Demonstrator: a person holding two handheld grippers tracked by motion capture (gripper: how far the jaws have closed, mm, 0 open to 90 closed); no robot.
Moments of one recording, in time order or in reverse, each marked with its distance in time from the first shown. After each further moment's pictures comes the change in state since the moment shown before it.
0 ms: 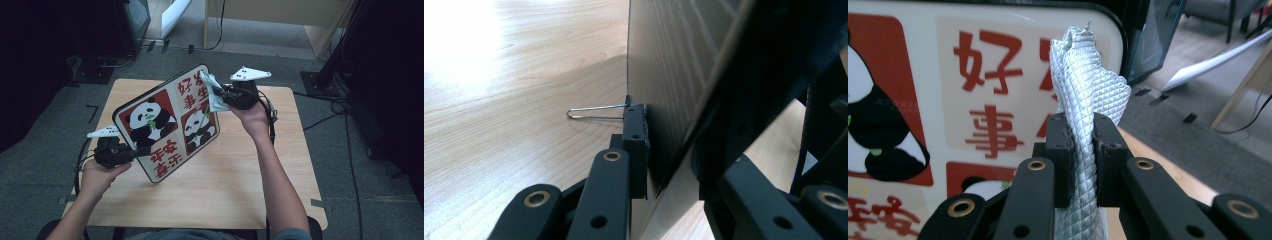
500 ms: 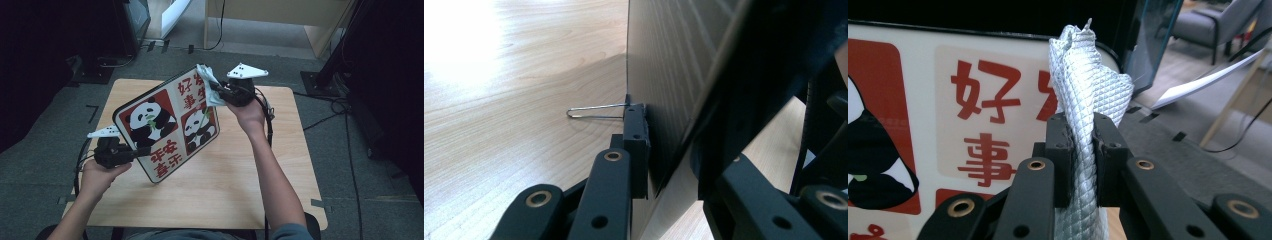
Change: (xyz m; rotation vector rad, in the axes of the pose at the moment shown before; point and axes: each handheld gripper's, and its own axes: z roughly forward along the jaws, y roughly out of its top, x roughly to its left) left arm 0.000 0.001 0.000 0.008 0.001 0.006; right arm 0.003 0.008 0.007 -0.062 -0.025 -0.029
